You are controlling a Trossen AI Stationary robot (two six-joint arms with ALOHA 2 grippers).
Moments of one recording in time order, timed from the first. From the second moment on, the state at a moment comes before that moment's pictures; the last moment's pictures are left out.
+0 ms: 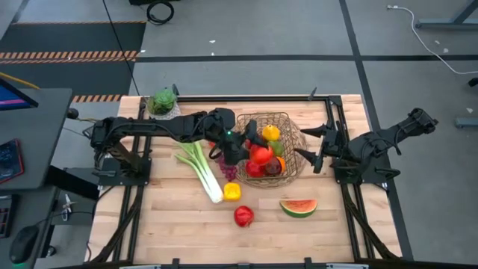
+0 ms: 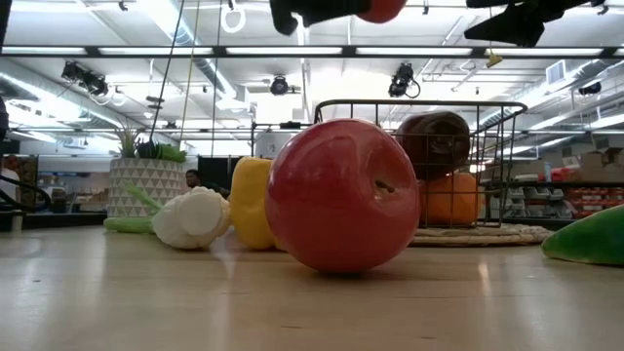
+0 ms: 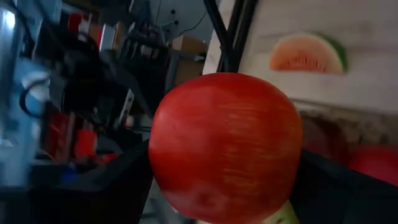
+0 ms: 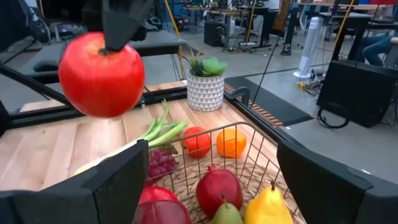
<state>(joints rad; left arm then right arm) 0.06 1.65 1.46 -0.19 0.24 1.35 0.44 0.59 0.59 -0.22 0.81 0.18</state>
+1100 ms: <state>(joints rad) 0.06 1.65 1.46 -0.01 0.24 2.31 0.44 0.59 0.59 -0.20 0.81 0.14</state>
